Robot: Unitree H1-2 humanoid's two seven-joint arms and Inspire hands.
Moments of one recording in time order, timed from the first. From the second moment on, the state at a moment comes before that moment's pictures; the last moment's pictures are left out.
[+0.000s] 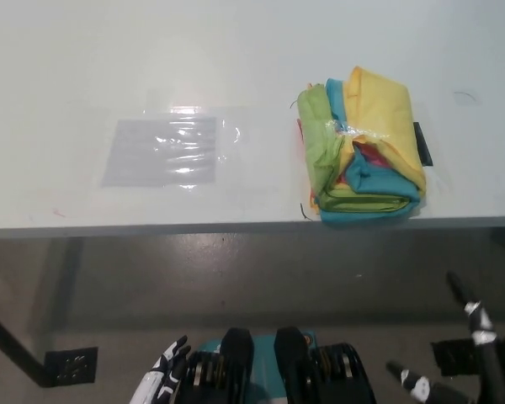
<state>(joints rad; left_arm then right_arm) 0.05 0.13 -0.14 0.40 0.15 -0.34 -0.02 0.22 -0.07 0.07 -0.37 -0.35 -0.23 -0.07</state>
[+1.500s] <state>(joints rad) 0.04 0.15 -0.15 0.38 0.23 -0.38 -0.02 -0.71 0.03 0.16 0.47 -0.79 0.42 -0.04</state>
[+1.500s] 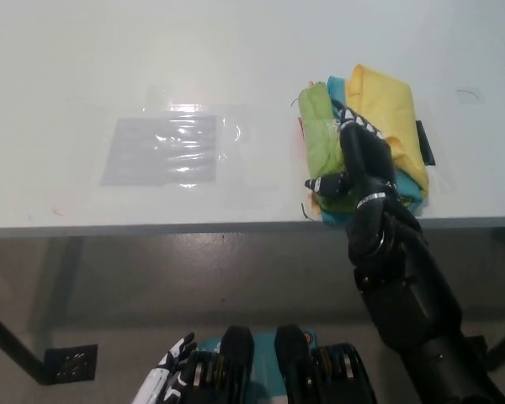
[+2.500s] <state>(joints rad) 0.00 0.16 -0.15 0.37 0.25 -0.38 -0.03 -0.74 0.06 0.06 0.57 -0.81 0.39 -0.34</state>
